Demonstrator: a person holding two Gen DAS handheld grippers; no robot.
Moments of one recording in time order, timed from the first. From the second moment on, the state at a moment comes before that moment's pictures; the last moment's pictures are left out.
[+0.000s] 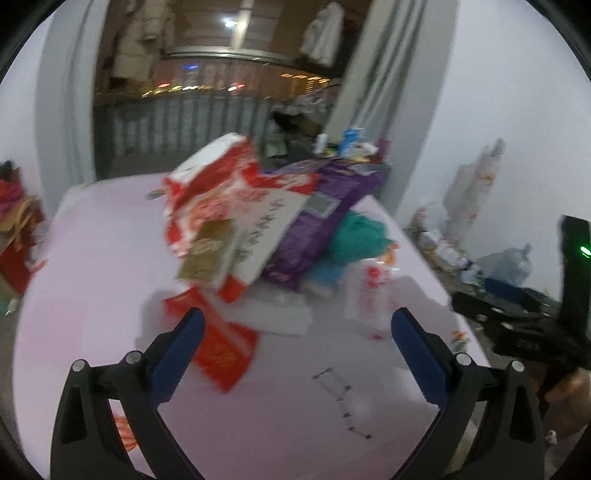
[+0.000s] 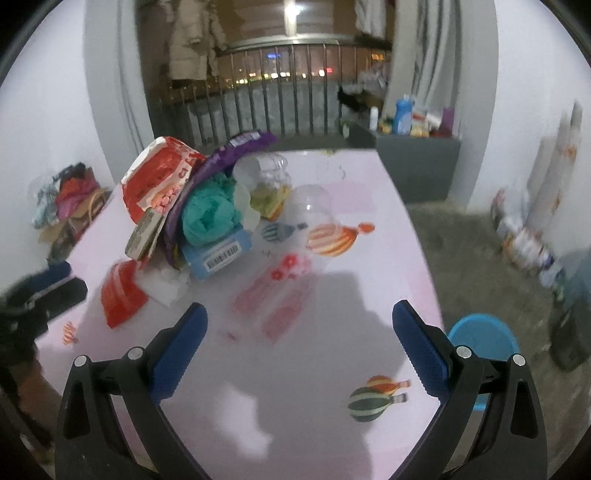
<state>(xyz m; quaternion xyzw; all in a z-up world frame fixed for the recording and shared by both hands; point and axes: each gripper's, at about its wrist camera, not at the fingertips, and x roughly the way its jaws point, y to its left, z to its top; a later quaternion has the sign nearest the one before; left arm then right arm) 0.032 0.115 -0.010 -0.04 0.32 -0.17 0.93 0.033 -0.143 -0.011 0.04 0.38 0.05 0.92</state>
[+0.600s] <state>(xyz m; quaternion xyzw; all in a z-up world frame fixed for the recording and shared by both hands) 0.047 0.118 -0.032 0.00 0.34 -0.19 0.92 0.108 -0.128 -0.073 0.10 0.49 0.08 0.86</state>
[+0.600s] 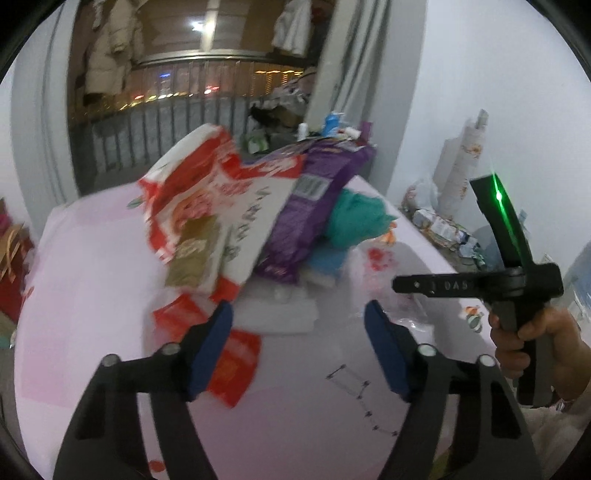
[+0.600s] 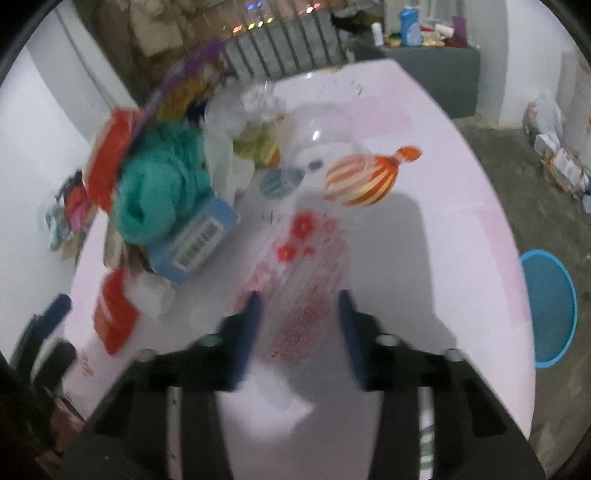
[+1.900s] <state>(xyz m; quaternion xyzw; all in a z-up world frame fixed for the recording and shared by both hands) 0.076 -0.013 -0.080 0.06 0.47 -0.28 0.84 0.033 -0.206 -0.064 0.19 0.48 0.12 0.85</state>
